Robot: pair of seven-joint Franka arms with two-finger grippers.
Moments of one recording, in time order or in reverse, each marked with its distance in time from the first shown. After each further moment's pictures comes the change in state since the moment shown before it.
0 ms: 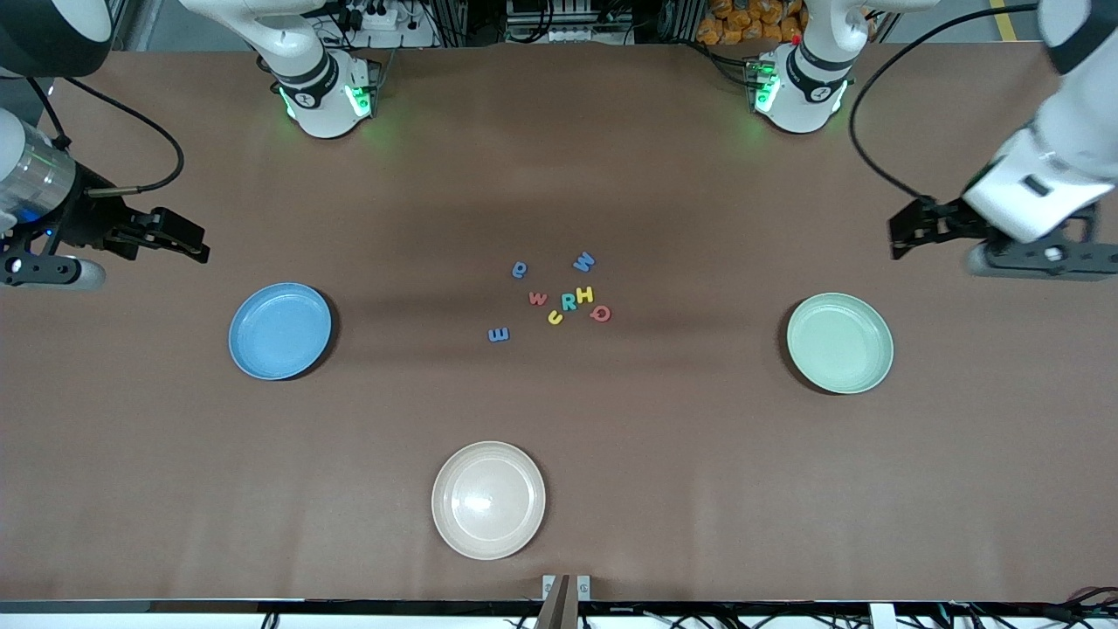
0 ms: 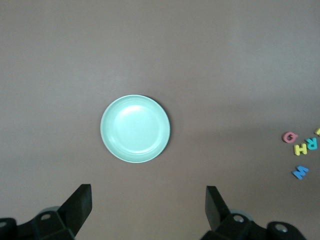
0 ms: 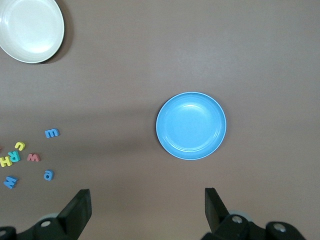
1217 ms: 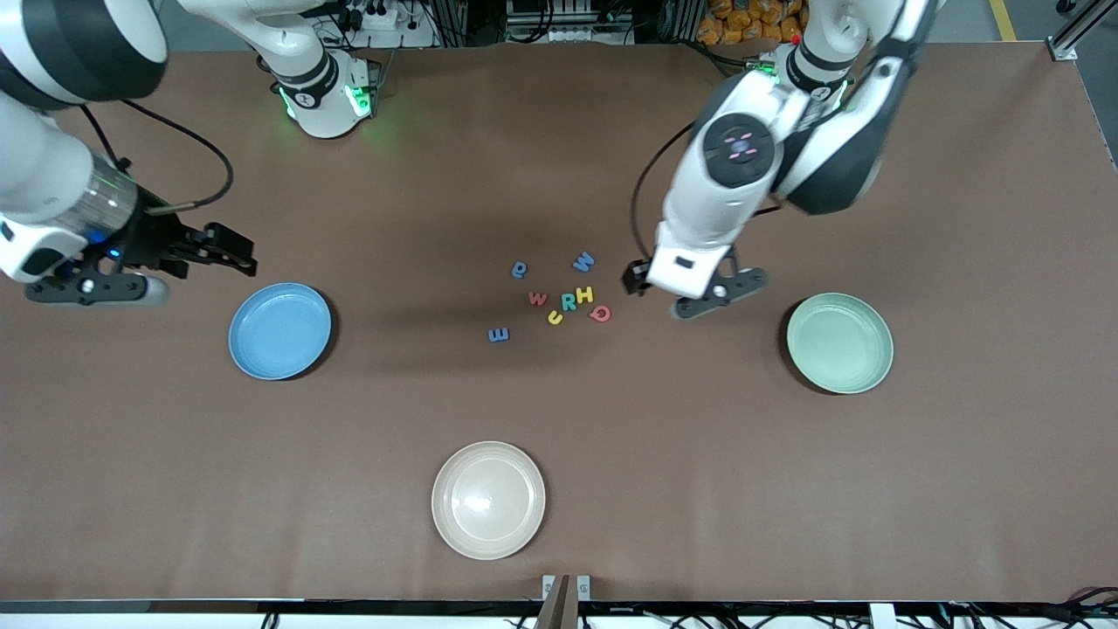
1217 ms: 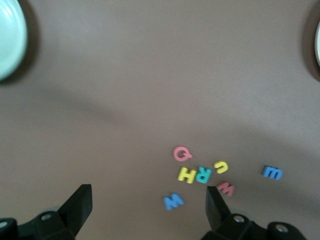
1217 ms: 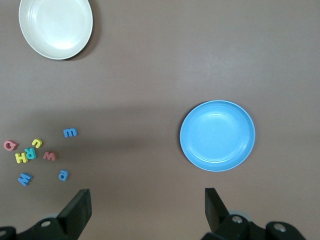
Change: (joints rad) left arm -0.376 0.280 -0.052 -0.082 -0.093 0.339 -0.967; right arm 0.070 0.052 0.010 -0.016 0.032 0.078 0.001
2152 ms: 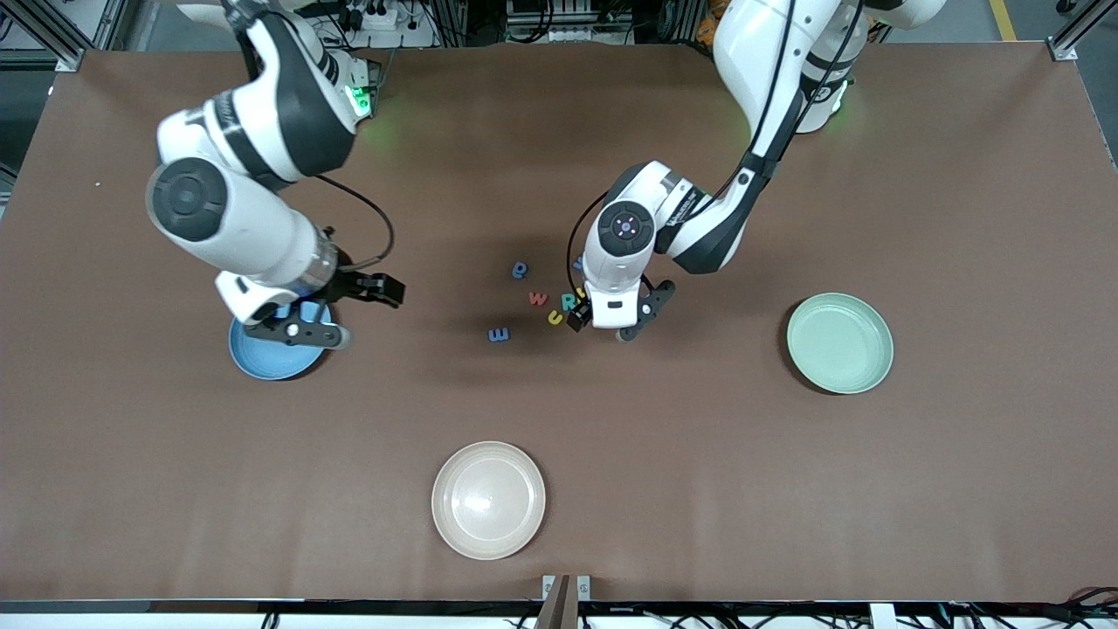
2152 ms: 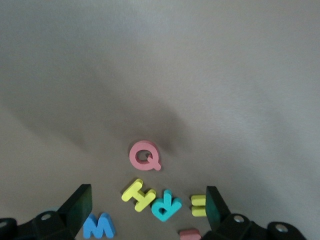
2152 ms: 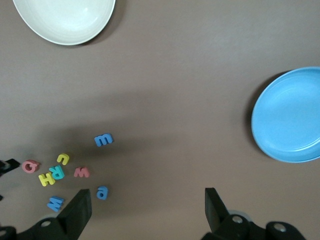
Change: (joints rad) left arm -0.107 0.300 -0.001 -0.017 -0.047 0.309 -0.443; right arm 0.198 0.177 0.048 -0.054 0.009 0.191 0.397
